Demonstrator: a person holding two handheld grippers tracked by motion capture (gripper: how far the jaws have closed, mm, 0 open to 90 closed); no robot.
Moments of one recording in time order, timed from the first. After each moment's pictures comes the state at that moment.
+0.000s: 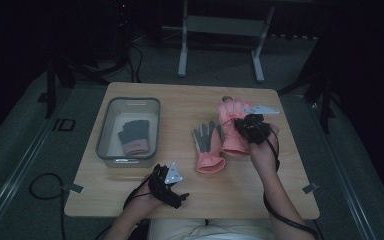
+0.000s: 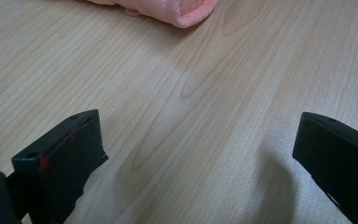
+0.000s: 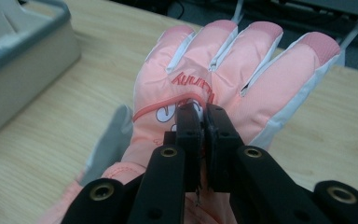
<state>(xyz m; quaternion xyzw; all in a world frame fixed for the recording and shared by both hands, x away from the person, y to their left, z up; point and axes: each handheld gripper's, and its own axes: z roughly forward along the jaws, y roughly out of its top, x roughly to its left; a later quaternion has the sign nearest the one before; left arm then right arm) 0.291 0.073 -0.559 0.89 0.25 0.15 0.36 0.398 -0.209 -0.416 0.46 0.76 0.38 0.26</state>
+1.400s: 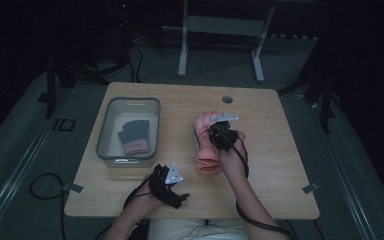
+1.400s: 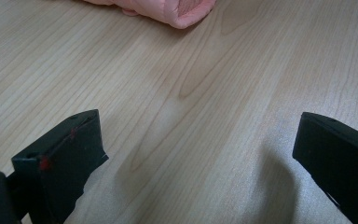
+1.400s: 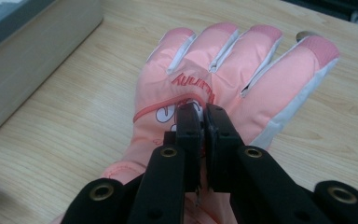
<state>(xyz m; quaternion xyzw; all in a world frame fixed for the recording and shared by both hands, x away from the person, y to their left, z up) 0.291 0.072 -0.560 0.89 0.24 0.15 0.36 0.398 -0.129 -0.458 0.47 0.79 0.32 0.25</state>
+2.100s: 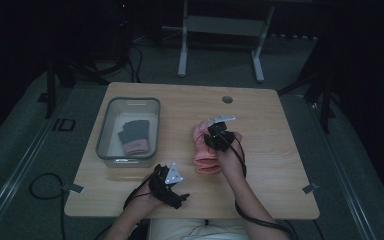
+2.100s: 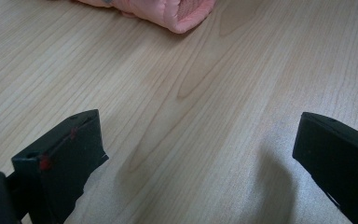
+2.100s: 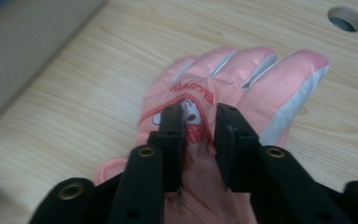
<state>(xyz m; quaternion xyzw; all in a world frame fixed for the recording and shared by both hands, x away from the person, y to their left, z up) 0.291 0.072 -0.559 0.89 0.25 0.14 0.36 0.408 -0.127 -0.476 0.47 0.80 0.32 0.21</state>
